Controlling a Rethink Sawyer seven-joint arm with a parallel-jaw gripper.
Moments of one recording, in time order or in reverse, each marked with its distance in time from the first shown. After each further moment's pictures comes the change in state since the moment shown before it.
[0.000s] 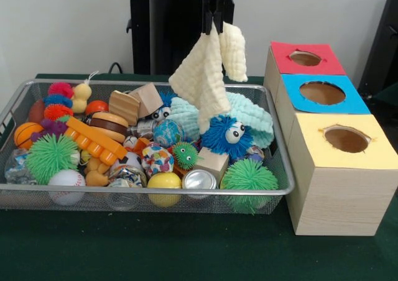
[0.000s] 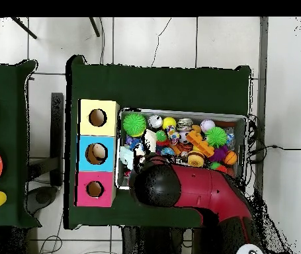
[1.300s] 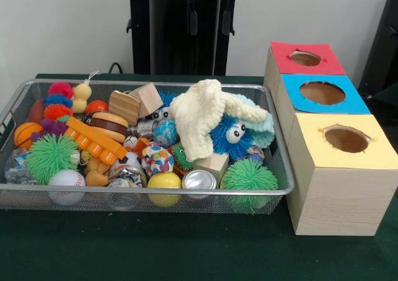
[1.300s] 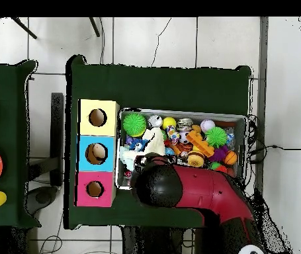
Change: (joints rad) arm -0.004 -0.001 -0.006 0.000 0.000 0.000 0.000
